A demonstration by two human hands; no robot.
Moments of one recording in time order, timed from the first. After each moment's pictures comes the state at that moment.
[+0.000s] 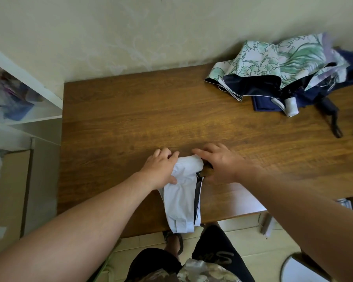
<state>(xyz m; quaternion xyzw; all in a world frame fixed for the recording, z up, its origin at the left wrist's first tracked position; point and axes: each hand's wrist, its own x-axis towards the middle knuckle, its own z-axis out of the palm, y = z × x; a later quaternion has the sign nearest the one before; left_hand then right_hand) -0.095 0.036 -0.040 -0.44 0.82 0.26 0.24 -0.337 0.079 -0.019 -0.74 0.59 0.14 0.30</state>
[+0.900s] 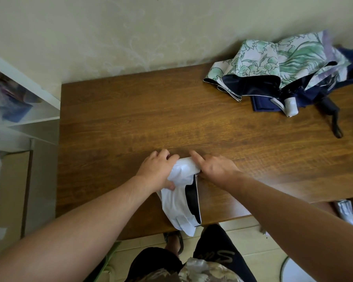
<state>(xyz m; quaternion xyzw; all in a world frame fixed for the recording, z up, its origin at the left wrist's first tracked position) -0.093 0.037 -0.040 -0.44 0.85 0.22 0.21 -0.314 0.081 -0.029 -0.76 0.58 0.18 0.25</state>
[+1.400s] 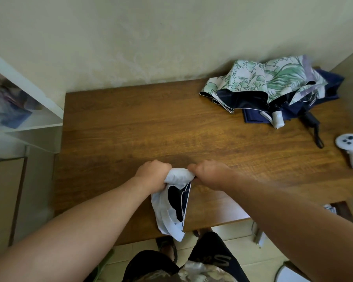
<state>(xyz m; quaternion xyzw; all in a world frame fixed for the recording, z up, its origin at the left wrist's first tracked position) -0.093 0.030 -0.016 -0.45 0.83 0.21 0.25 -0.304 0.072 0.008 -0.80 0.51 0.22 0.22</state>
